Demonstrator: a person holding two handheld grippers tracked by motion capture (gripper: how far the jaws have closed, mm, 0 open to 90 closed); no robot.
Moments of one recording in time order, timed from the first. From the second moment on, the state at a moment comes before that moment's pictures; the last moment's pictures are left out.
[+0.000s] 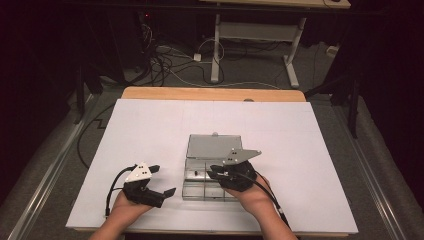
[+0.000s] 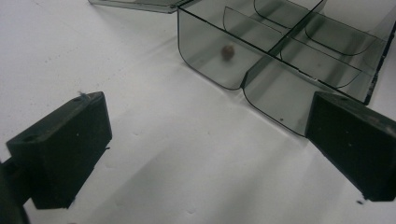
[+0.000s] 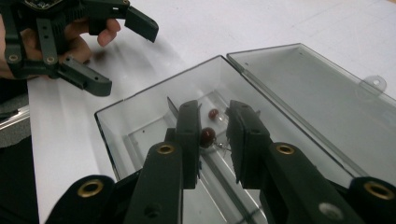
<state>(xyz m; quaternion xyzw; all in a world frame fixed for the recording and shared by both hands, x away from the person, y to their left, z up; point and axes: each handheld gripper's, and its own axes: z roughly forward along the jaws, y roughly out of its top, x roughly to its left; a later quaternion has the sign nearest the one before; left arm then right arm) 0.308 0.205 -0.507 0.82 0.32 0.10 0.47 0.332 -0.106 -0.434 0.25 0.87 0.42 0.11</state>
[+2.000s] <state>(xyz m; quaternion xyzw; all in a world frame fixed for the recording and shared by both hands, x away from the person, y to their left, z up) 0.335 0.206 -0.495 0.78 0.36 0.08 0.50 0.336 -0.230 -0.475 0.39 0.79 0.44 0.16</state>
